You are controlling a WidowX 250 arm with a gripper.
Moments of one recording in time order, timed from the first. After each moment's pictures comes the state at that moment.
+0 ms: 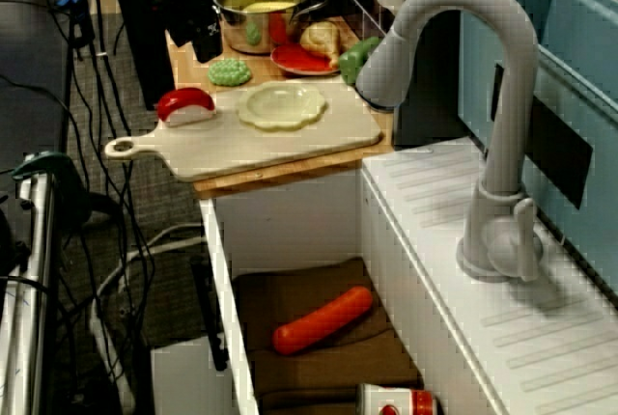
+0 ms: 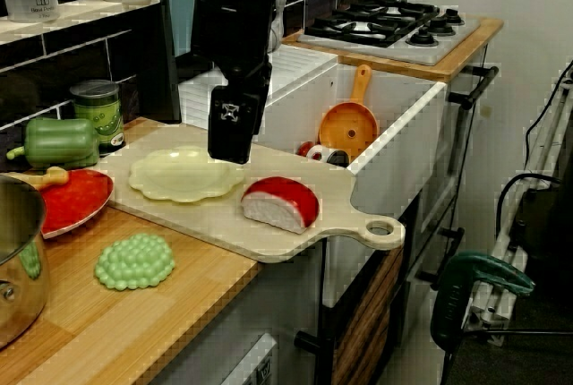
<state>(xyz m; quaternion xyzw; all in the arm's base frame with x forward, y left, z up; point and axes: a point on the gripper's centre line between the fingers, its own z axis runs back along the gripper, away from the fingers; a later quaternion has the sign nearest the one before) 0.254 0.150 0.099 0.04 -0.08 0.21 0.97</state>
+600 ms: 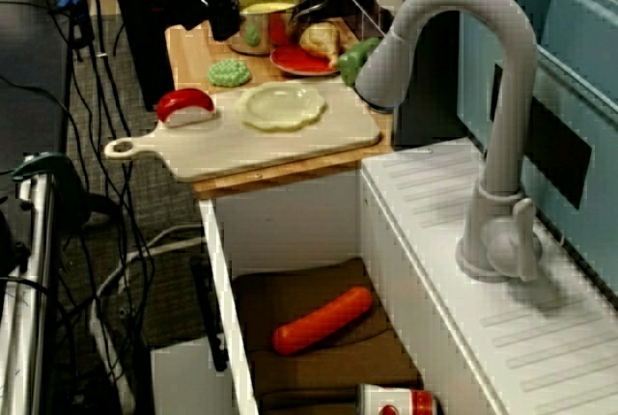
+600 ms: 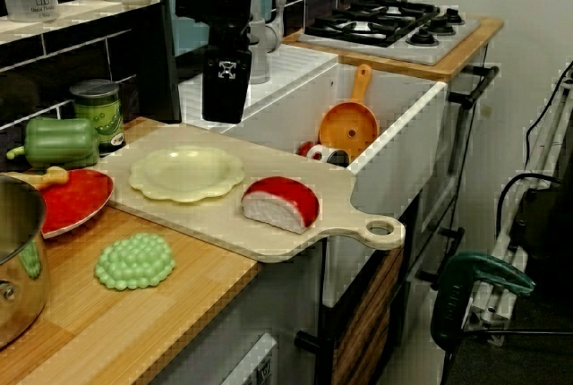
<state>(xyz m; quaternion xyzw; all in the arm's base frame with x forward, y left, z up) 0.271 0.144 0.123 0.03 -0.07 0.30 0.95</state>
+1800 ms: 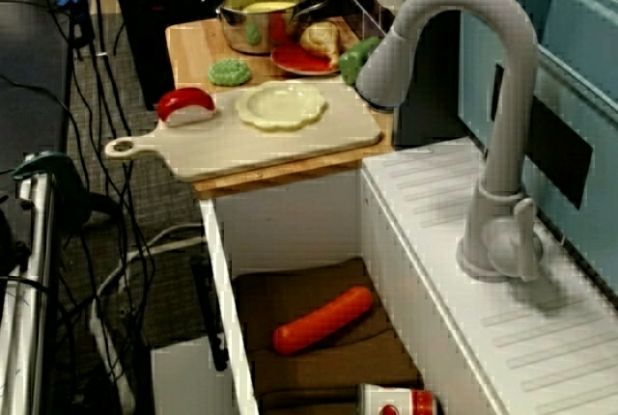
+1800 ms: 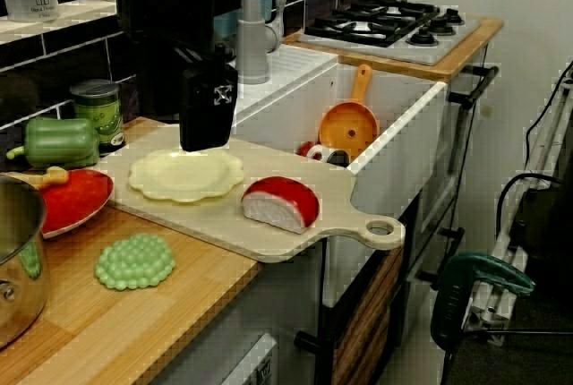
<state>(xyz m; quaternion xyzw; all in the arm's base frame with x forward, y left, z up) 0.258 0.198 0.128 -0.02 -0.04 0.50 0.86</state>
